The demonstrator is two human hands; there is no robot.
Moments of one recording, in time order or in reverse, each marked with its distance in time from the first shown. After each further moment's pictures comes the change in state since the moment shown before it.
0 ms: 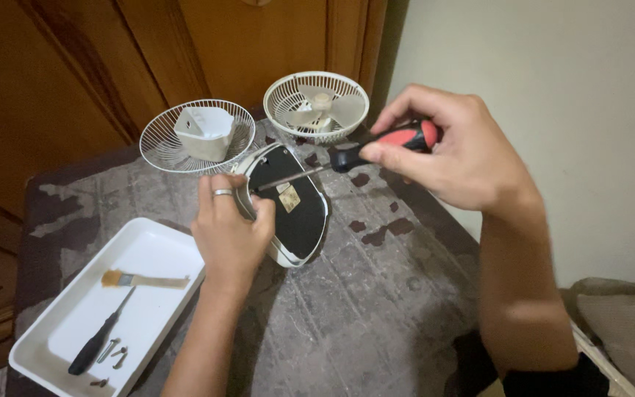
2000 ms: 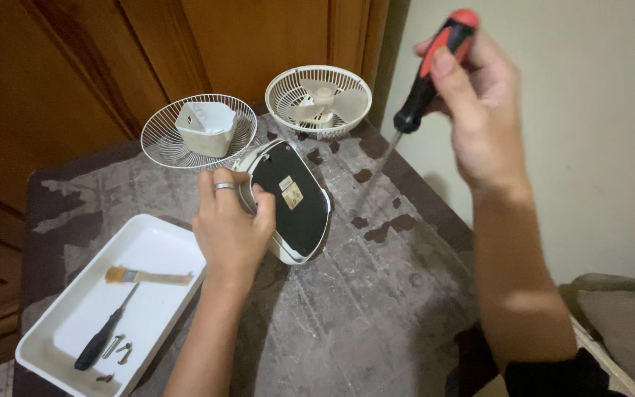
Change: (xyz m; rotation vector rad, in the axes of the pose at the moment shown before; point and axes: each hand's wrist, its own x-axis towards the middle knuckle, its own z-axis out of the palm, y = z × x) left_hand 0.002 0.003 -0.002 0.040 -0.019 -0.048; right_hand 0.017 0.055 0.011 0.564 0.352 -0.189
